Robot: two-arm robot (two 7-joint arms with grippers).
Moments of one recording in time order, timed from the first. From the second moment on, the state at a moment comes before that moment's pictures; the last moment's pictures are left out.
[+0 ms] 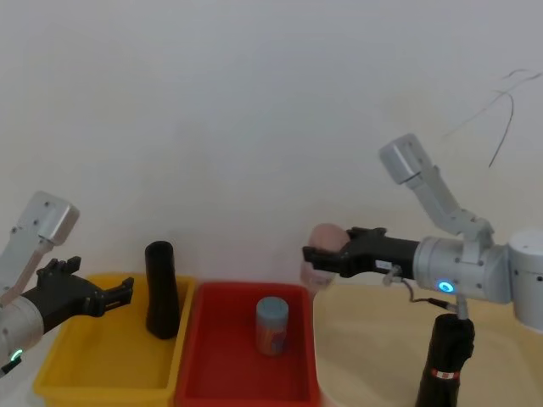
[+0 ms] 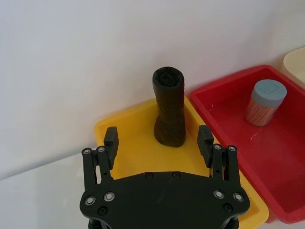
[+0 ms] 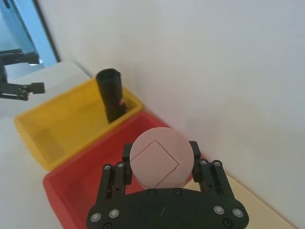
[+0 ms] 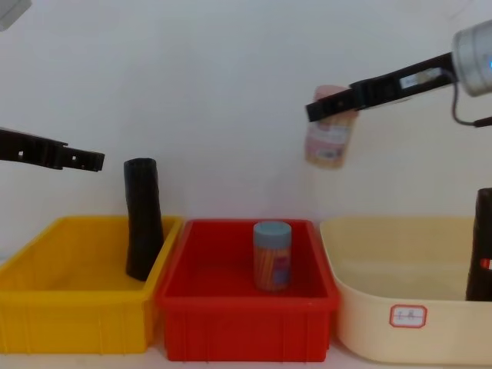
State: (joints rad) left arm -0.40 0.47 0.27 -1.61 -0.34 0.51 -0.18; right arm 0.77 0.33 -0.45 -1.28 0.33 0.57 0.60
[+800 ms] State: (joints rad) left arm -0.40 0.47 0.27 -1.61 -0.34 0.51 -0.18; right arm 0.75 0.39 -0.47 -1.21 0.30 0.59 0.56
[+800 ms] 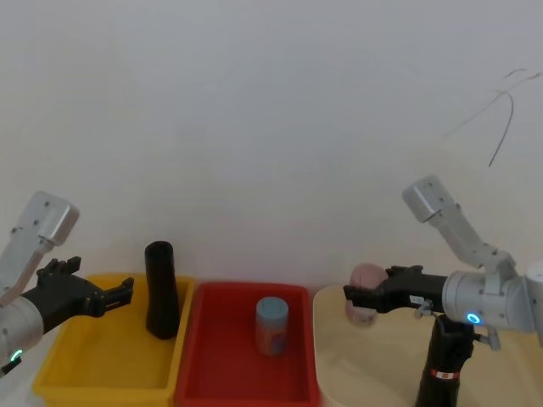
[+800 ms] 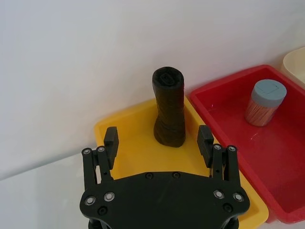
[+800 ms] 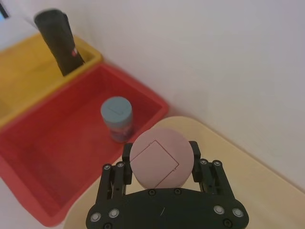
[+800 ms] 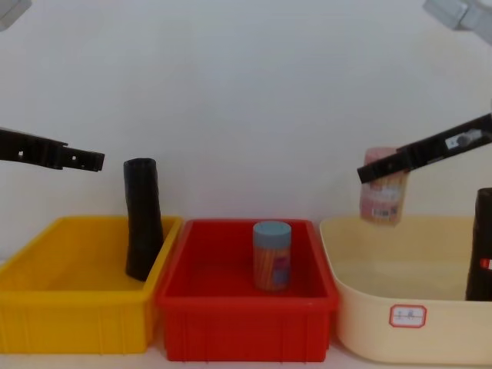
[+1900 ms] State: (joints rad) left arm -0.40 0.47 0.27 -1.61 -0.34 0.51 -0.18; right arm 0.83 0.34 -0.56 -1.01 0.26 0.53 0.58
